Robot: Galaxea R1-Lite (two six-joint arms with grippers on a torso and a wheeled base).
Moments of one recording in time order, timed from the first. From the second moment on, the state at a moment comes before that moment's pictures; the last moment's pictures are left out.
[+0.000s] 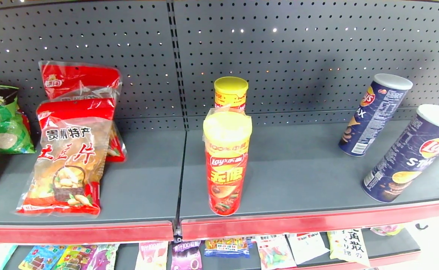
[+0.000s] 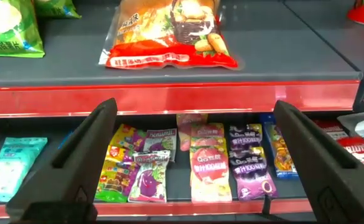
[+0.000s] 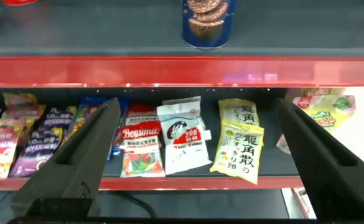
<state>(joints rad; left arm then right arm) 0.00 0.00 0.00 0.00 0.03 0.00 -0.04 0.08 0.00 -0.03 0.09 -0.03</state>
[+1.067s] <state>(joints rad) 0.00 0.00 0.00 0.00 0.02 0.00 0.00 0.00 0.00 0.00 0.04 0.01</state>
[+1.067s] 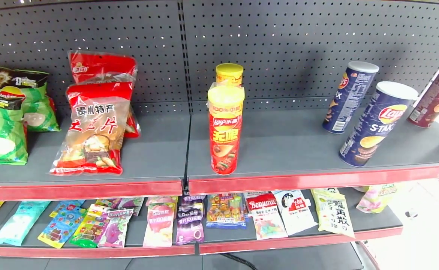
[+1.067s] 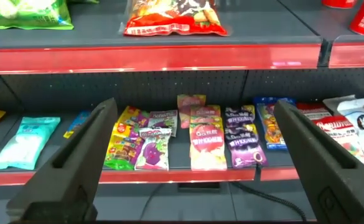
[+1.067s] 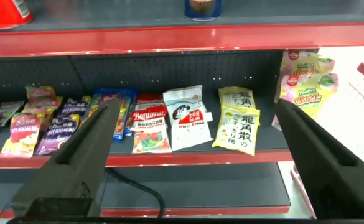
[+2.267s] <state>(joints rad) 0.00 0.00 0.00 0.00 0.02 0.00 0.00 0.00 0.00 0.00 0.04 0.01</state>
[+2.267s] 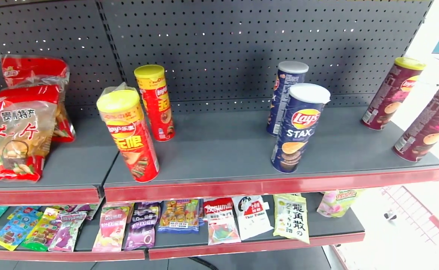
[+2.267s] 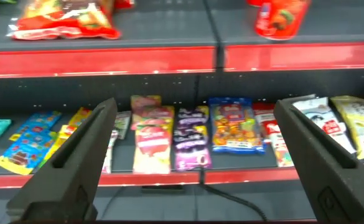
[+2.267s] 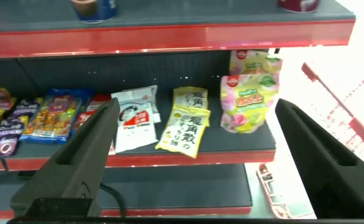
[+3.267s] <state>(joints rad) 0.00 0.00 0.00 0.00 0.02 0.00 0.00 0.00 0.00 0.00 0.03 0.00</state>
